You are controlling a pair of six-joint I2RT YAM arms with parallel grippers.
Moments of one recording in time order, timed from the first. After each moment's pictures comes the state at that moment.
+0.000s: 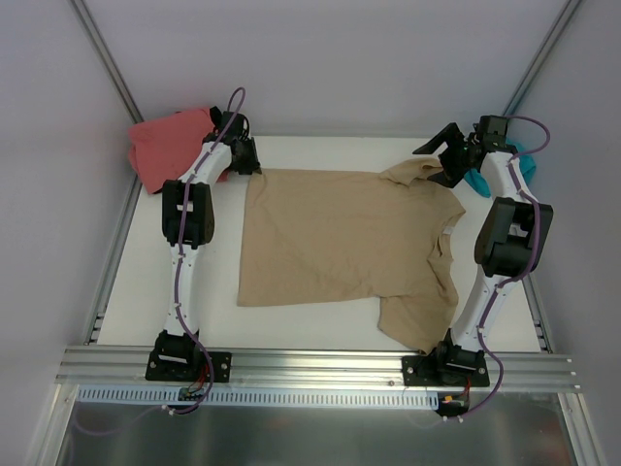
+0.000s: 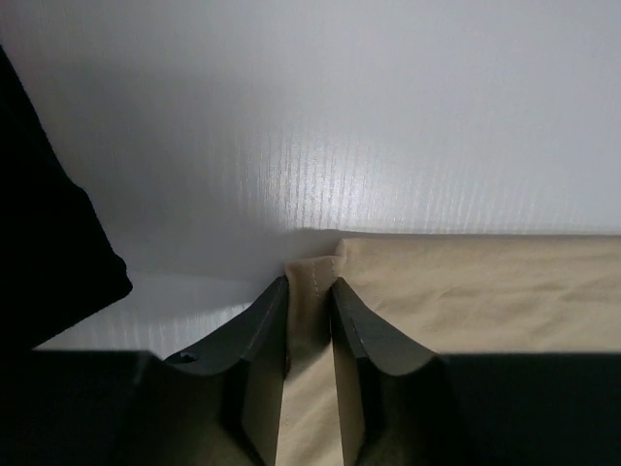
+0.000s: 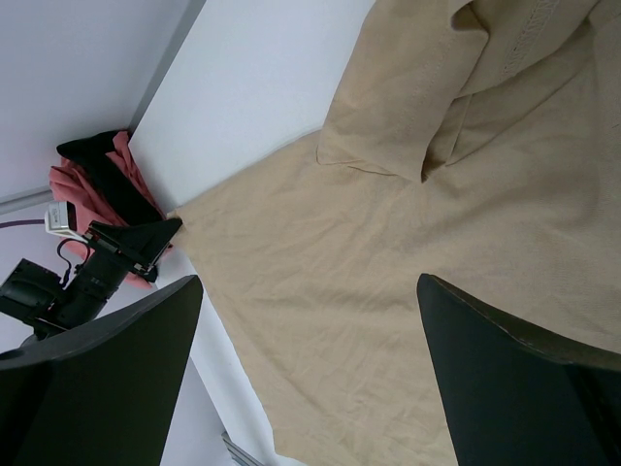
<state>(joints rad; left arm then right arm) -0.14 2.52 2.21 -0.62 0.15 -0.36 -0.16 2.06 1.75 -0.56 -0.54 0.72</state>
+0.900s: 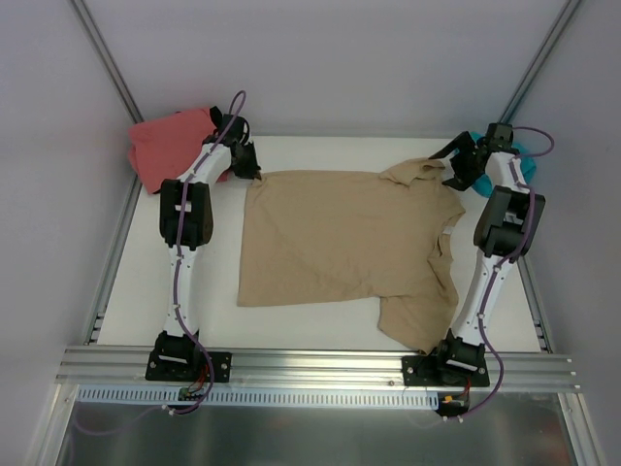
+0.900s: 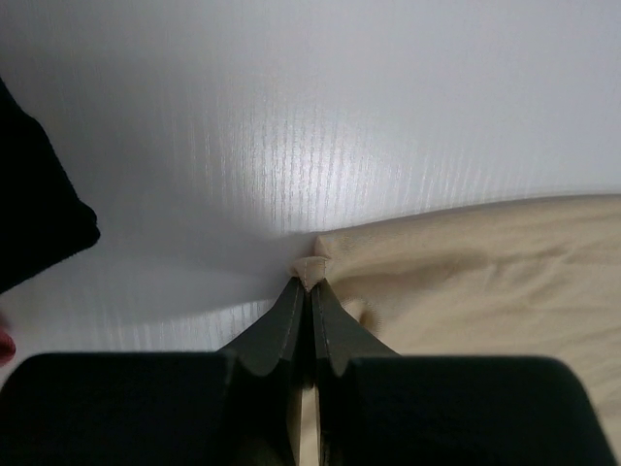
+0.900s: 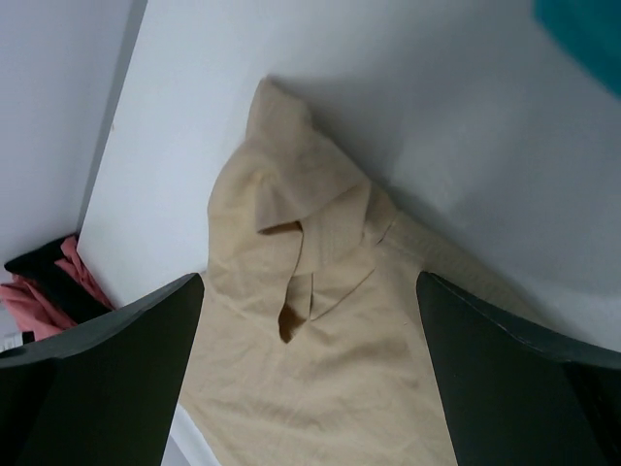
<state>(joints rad) -0.14 2.48 2.13 -0.63 0.19 -0.36 -0.24 2.36 2.00 -0.58 -0.45 0.70</state>
